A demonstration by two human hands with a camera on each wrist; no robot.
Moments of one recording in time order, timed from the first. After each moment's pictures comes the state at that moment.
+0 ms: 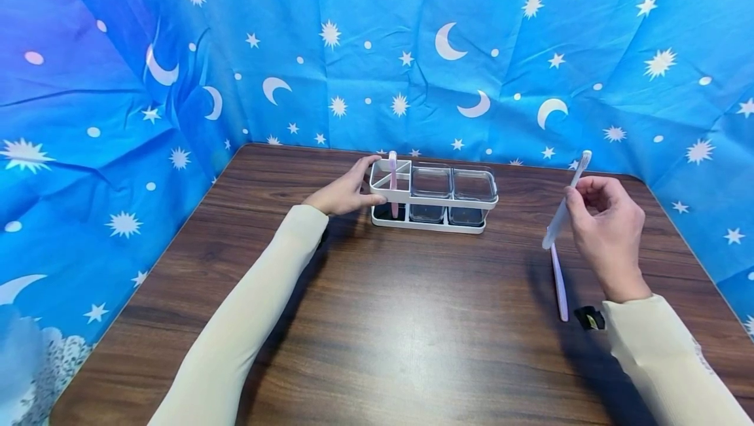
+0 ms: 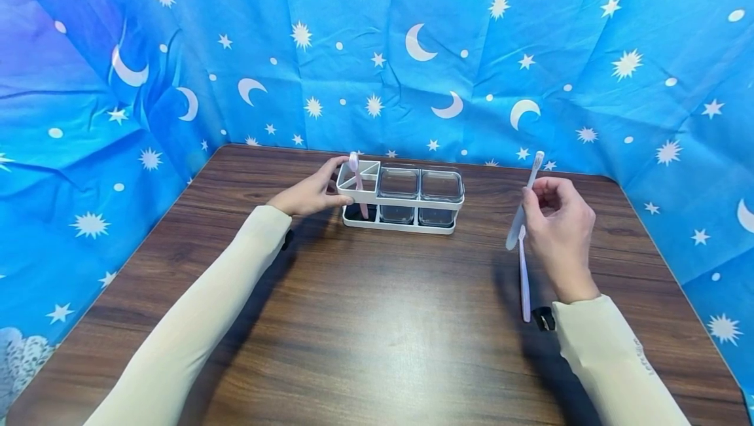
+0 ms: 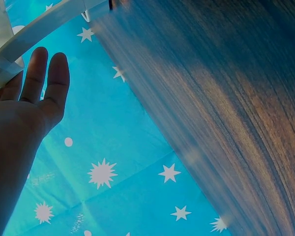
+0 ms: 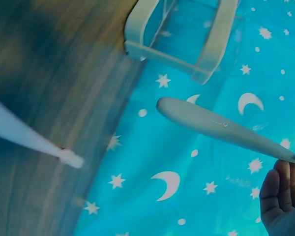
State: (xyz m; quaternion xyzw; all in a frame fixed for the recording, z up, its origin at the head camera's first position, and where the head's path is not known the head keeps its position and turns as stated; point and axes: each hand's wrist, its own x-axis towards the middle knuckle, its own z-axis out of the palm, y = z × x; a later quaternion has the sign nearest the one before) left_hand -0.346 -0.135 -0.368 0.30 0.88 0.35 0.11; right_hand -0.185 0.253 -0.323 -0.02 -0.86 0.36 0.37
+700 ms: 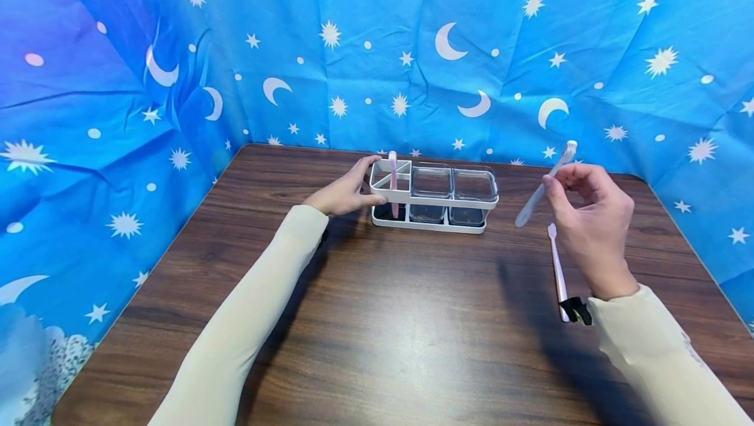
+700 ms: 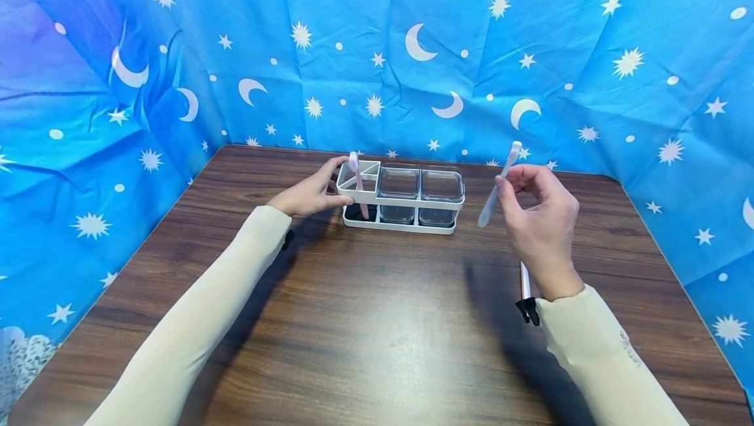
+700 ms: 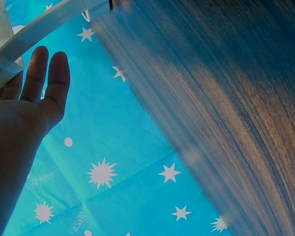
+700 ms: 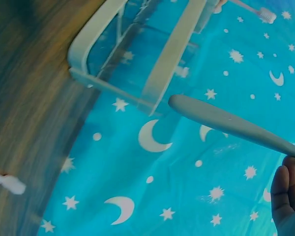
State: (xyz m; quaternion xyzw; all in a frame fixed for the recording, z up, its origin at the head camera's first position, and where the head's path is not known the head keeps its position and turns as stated) left_hand -0.349 -0.136 -0.370 0.31 0.88 0.35 0.11; right_hand -0.187 0.218 -0.298 0.09 -0.81 0.42 0.41
